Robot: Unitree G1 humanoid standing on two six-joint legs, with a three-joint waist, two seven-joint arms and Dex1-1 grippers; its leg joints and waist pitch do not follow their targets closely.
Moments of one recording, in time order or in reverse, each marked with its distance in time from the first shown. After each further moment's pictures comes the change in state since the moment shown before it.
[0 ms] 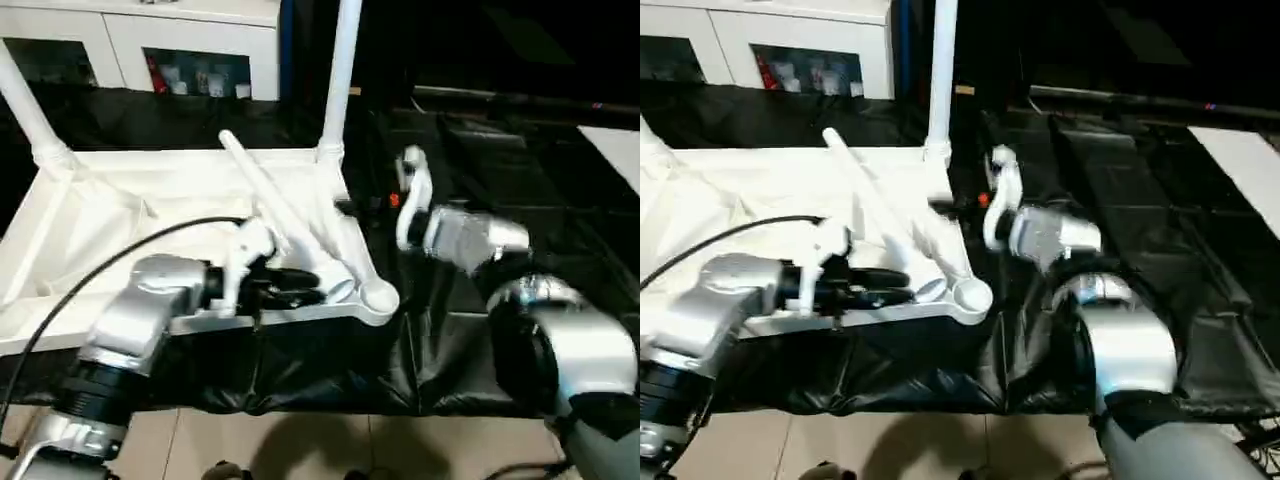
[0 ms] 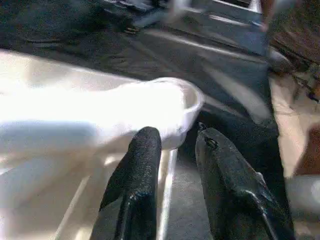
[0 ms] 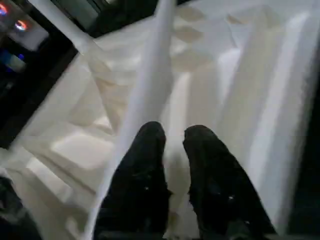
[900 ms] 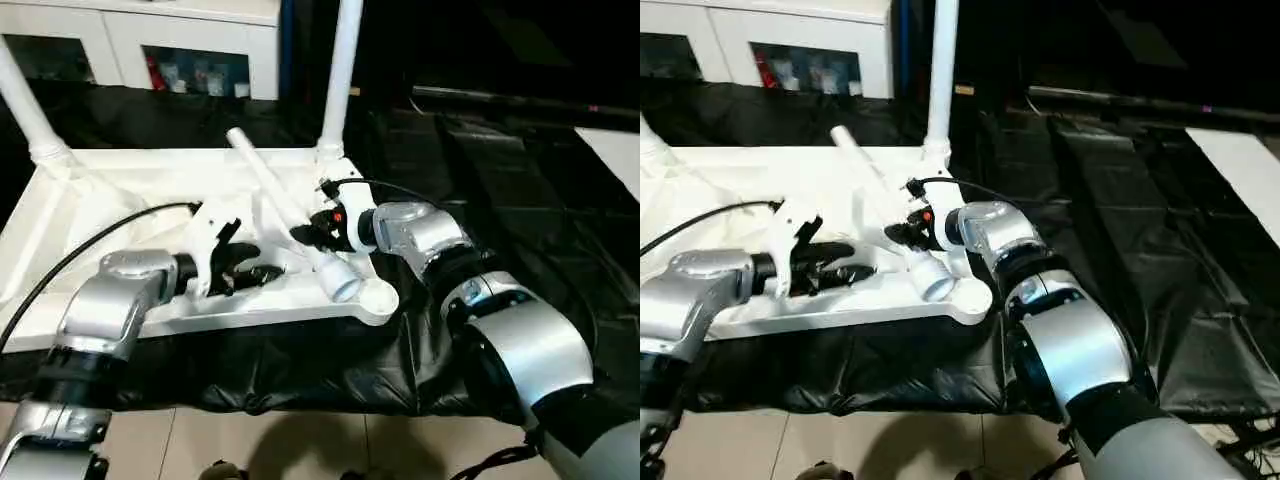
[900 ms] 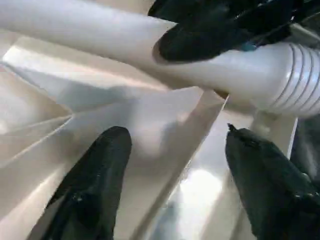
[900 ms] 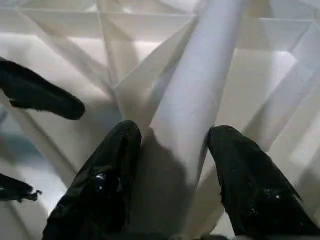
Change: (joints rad) left arm -0.028 0.043 0.062 0.021 0.032 0.195 0.239; right arm -0.099 0.132 0.306 -0.010 -0.281 -0.084 -0.088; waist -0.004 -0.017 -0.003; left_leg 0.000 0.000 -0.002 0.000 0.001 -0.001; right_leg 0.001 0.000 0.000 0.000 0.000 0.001
